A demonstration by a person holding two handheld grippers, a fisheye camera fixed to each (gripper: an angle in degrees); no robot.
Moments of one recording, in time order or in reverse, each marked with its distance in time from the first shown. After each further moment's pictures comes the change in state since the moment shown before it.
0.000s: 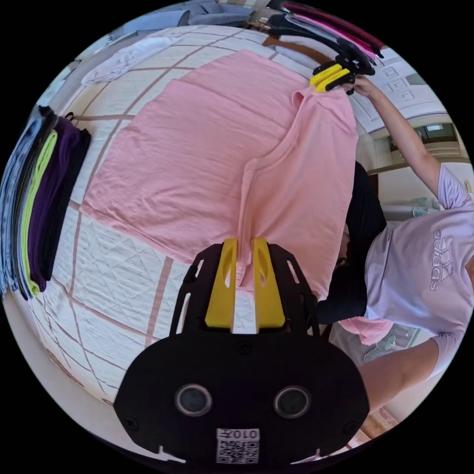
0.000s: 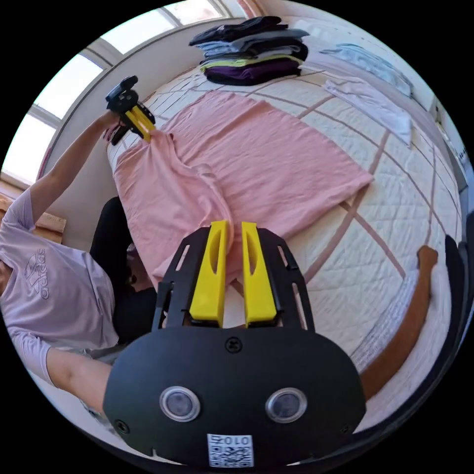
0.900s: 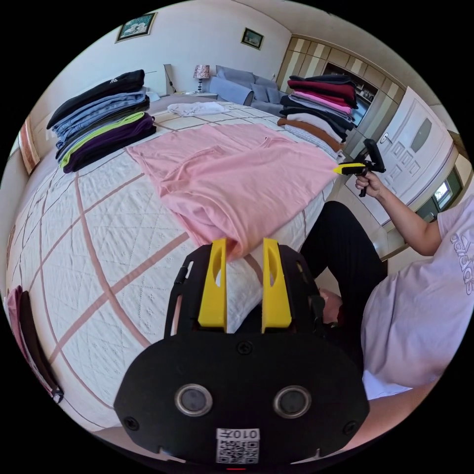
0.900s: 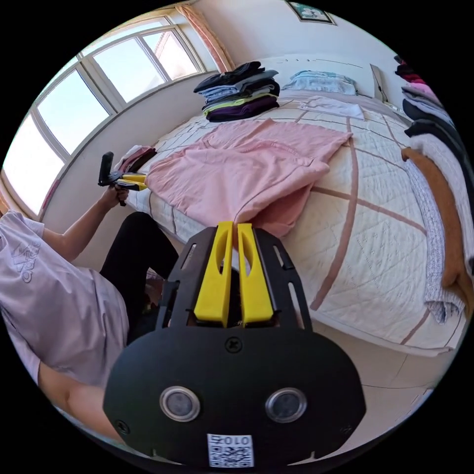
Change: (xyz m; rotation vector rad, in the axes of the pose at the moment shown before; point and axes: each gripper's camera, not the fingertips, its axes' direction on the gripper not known) left arm 0.106 0.231 0.057 0.589 -0.111 -0.309; right arm -0.107 0.204 0.018 0.369 0.002 0.184
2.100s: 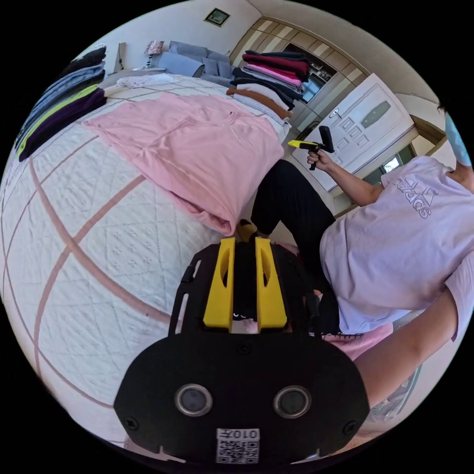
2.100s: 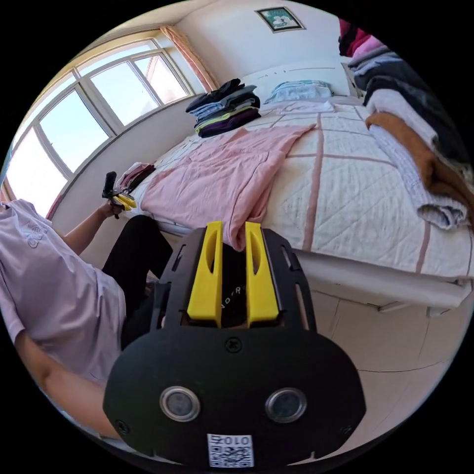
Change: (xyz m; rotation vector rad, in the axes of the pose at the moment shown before) left arm -0.068 0.050 -0.039 -0.124 0.314 0.118; right arm 0.003 0.099 -0.014 0.135 0.000 0.086
